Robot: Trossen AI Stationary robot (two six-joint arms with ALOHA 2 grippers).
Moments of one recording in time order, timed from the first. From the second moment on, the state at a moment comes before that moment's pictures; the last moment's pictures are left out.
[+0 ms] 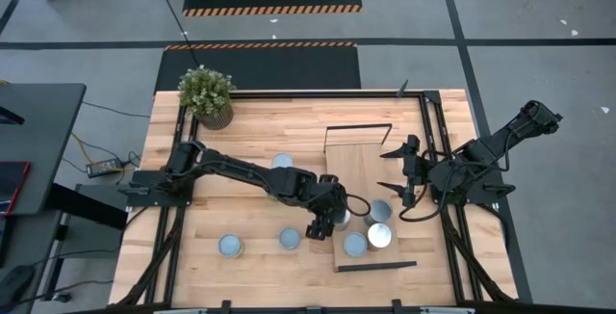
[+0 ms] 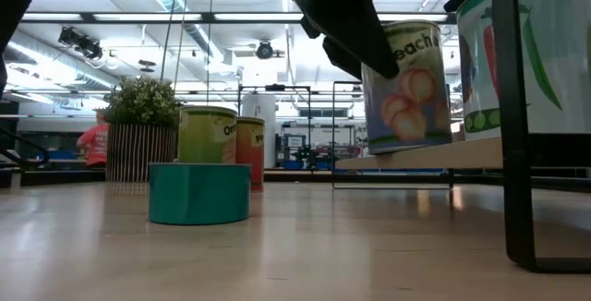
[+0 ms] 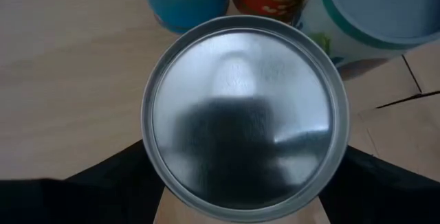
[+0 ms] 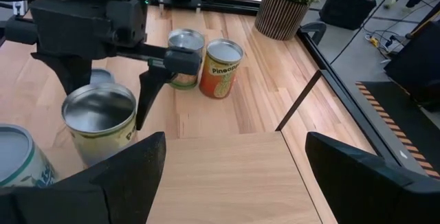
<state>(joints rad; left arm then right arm) -0.20 2.08 1.73 -0.60 -0.01 0.07 0.52 0.80 0.76 -0.58 0.69 0.21</state>
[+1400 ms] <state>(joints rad) -0.21 2.08 1.73 -0.56 -0.05 0.14 0.52 0.80 0.76 -0.58 0.69 0.21</state>
